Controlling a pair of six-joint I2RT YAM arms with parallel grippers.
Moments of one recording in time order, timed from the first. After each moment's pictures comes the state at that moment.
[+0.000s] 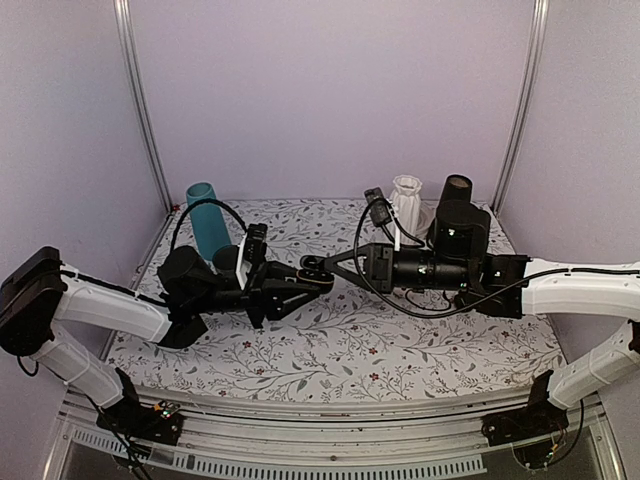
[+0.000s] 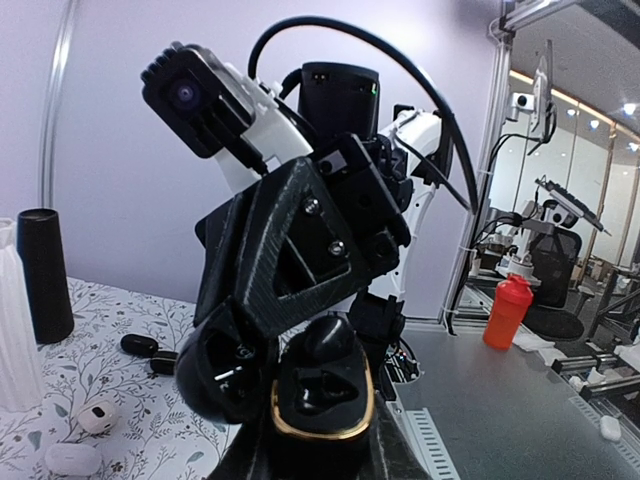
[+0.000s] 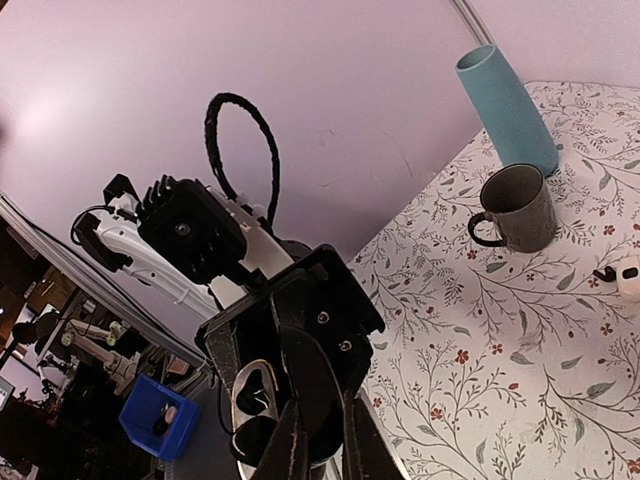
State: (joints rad) left arm -0.90 1.46 0.55 1.20 0.67 -0.35; right arm 1.01 1.33 0.92 0.30 -0.34 0.68
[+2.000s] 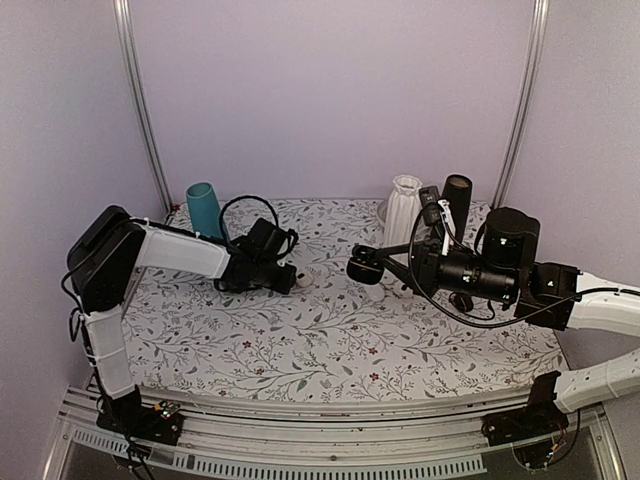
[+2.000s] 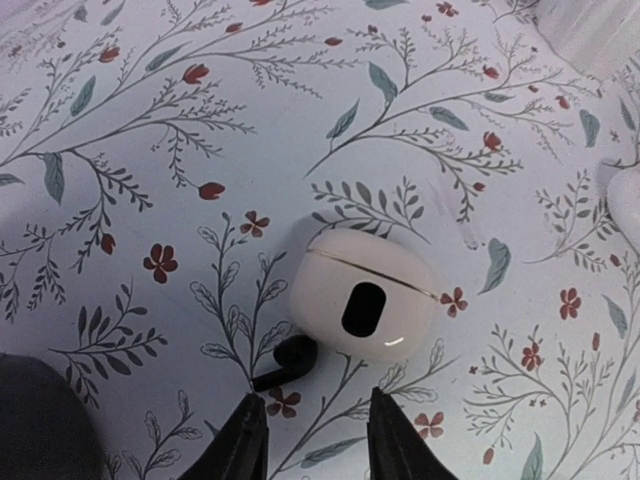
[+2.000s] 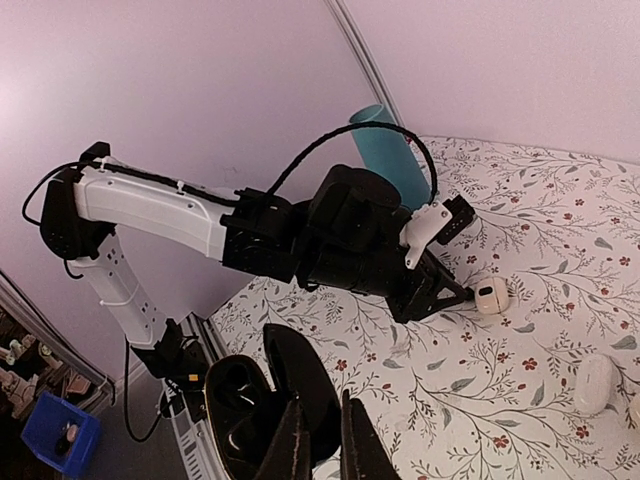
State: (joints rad) left arm -0.70 1.93 1.15 -0.07 -0.17 -0.23; right arm 0.99 1.04 0.81 0.08 -0.06 0.48
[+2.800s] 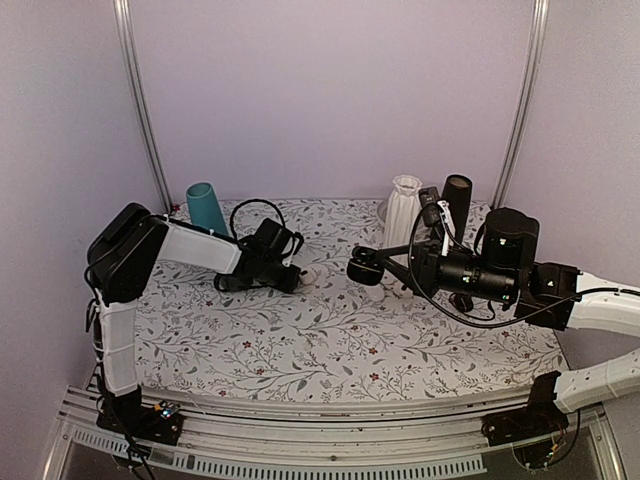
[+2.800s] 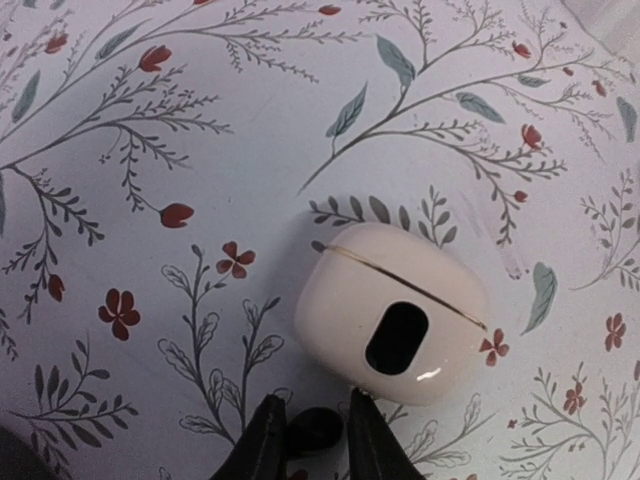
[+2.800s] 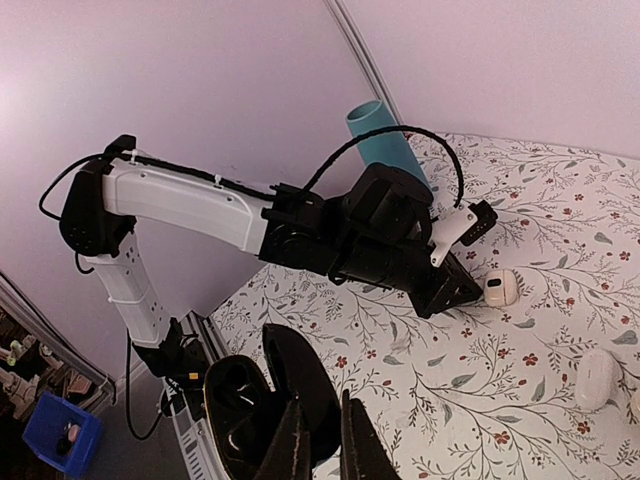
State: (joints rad) left arm -0.65 2.08 1.26 -0.09 -0.09 -0.18; right arm 0.99 1.04 0.81 0.07 -0.06 0.49
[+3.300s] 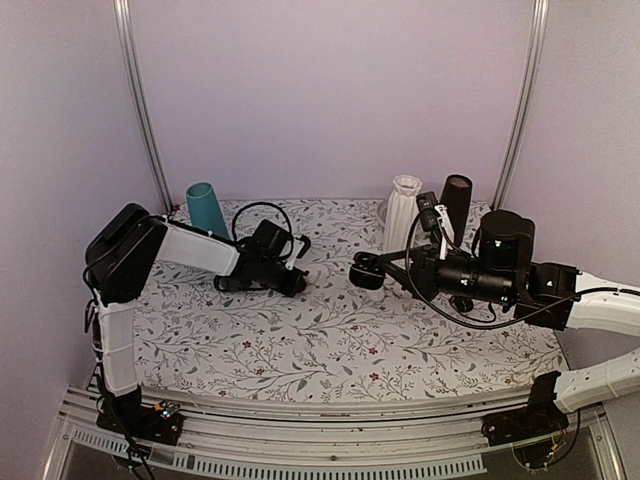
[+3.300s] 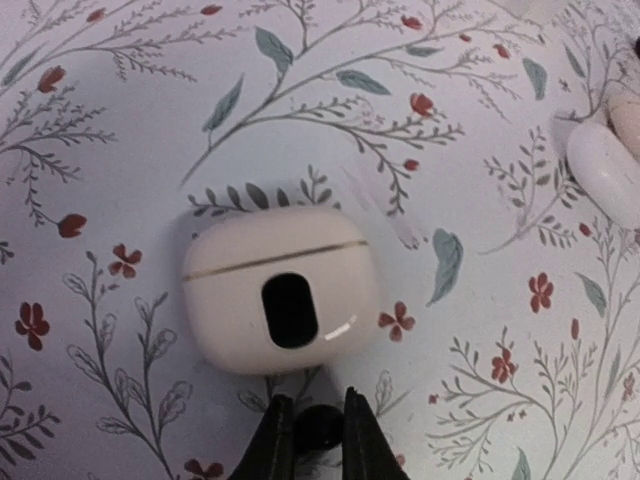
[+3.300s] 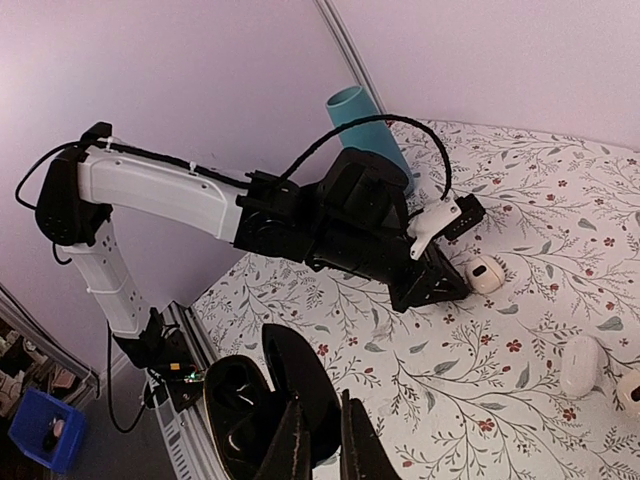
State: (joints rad) left arm -0.65 2.07 1.24 -0.06 0.06 -0.13; right arm 0.99 1.04 0.81 0.03 -0.04 0.48
